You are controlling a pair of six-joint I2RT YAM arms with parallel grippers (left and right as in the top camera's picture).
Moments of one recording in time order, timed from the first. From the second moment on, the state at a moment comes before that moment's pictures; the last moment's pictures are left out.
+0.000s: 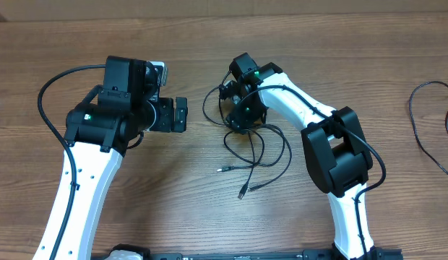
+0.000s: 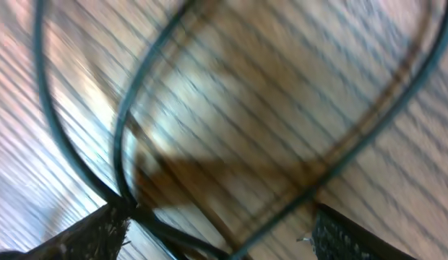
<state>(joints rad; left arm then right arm) -0.19 1.35 1.39 -1.04 0.11 -0.13 0.50 2.26 1.74 -0.93 -0.15 -0.35</state>
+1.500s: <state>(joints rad) -0.19 1.35 1.39 -1.04 0.11 -0.13 0.44 2.27 1.75 -0.92 -0.10 -0.39</state>
